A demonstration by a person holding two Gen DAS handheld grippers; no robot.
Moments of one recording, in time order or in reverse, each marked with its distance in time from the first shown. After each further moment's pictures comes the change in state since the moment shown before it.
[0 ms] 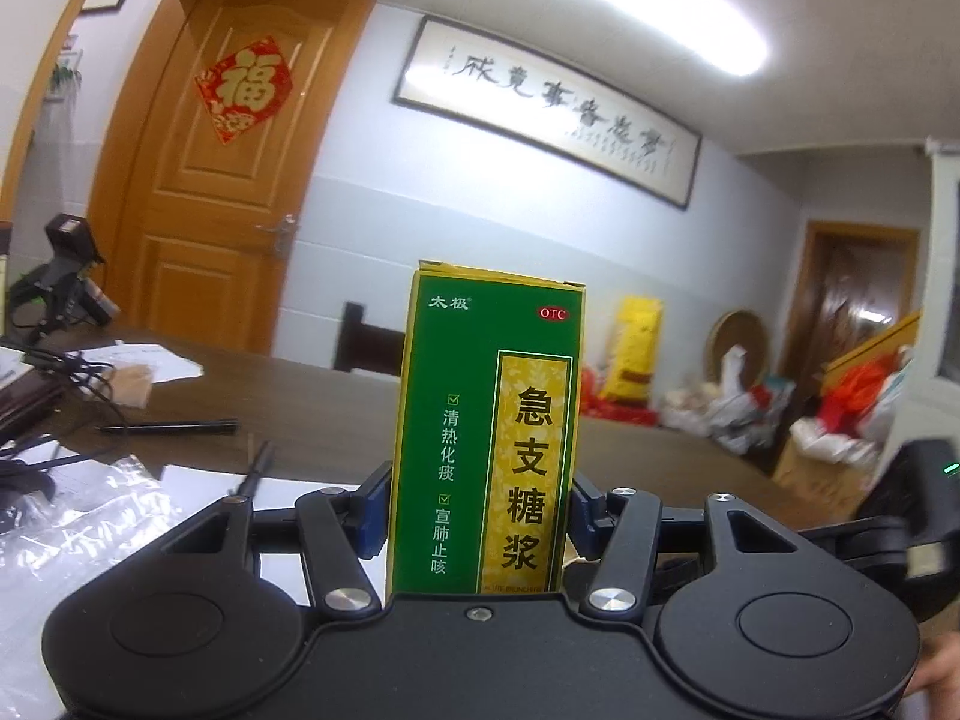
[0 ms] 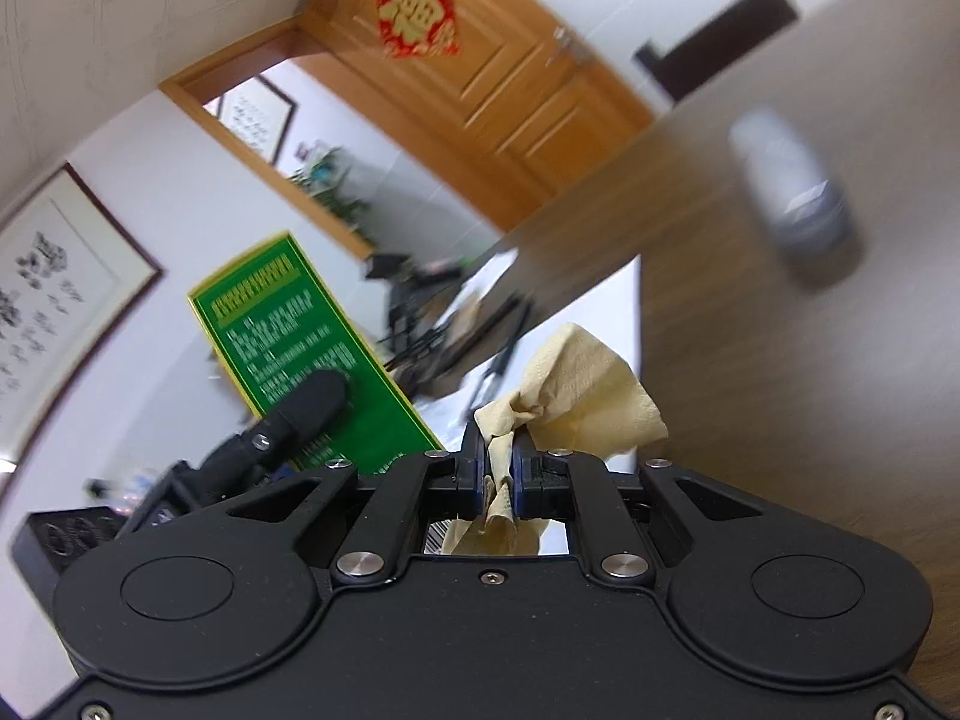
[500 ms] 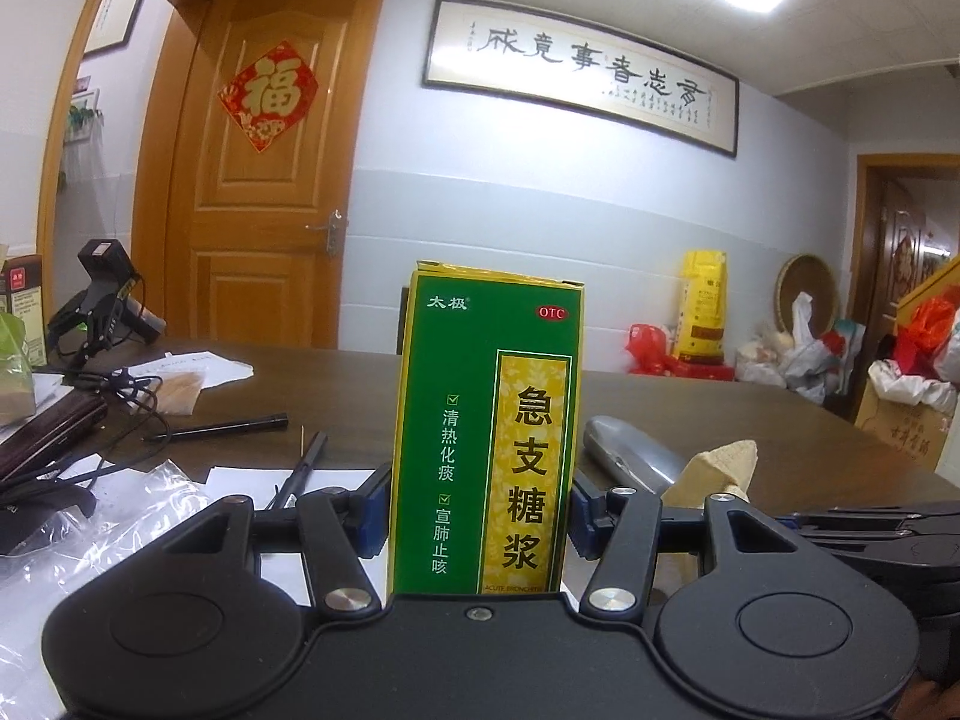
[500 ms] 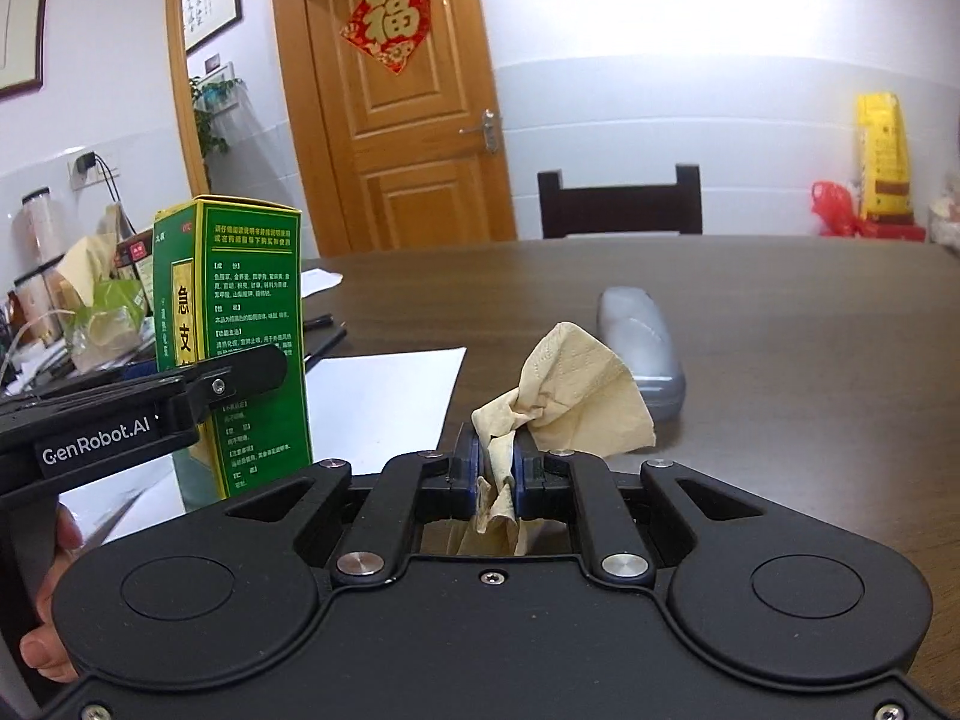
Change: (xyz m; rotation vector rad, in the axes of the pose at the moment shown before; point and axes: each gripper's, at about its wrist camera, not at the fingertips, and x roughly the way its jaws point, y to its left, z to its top) left arm 0.014 -0.025 -0.005 0.105 0.045 0.145; right arm 0.008 0.051 -0.026 -0.452 -0.112 -0.452
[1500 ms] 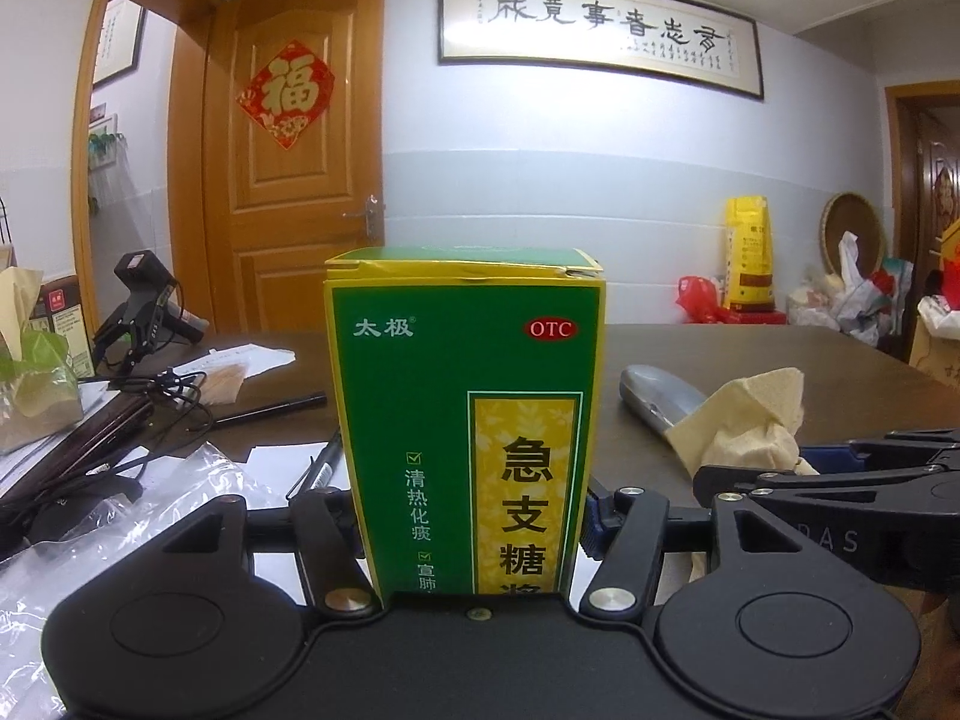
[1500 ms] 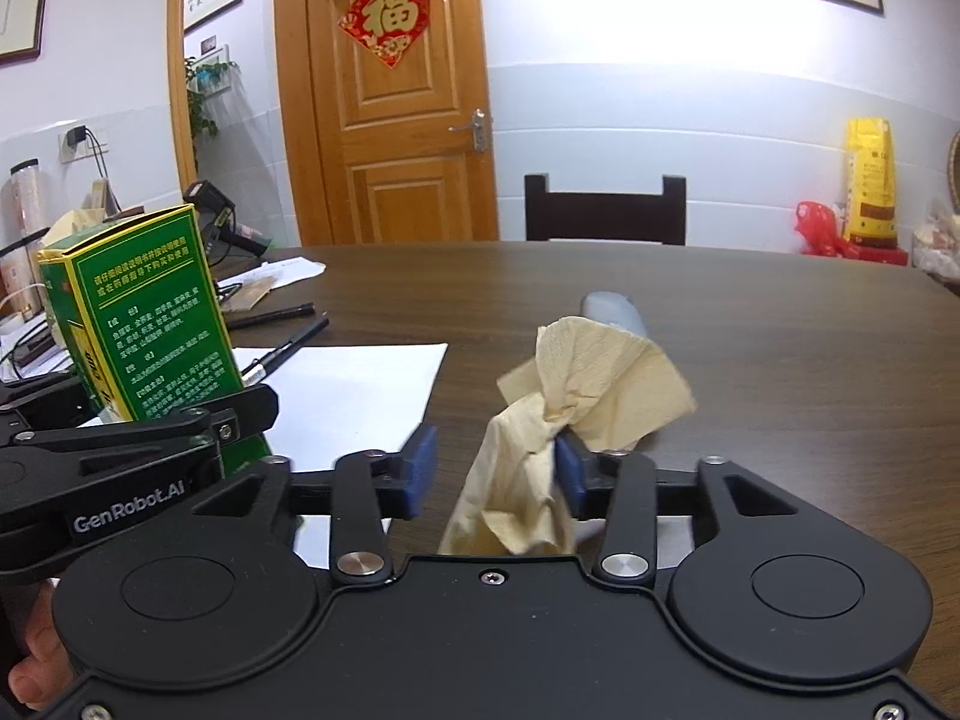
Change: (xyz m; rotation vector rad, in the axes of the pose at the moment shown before) left arm 0.000 -0.028 -0.012 0.087 0.064 0.127; right arm 0.002 0.004 -0.002 -0.045 0.003 -0.062
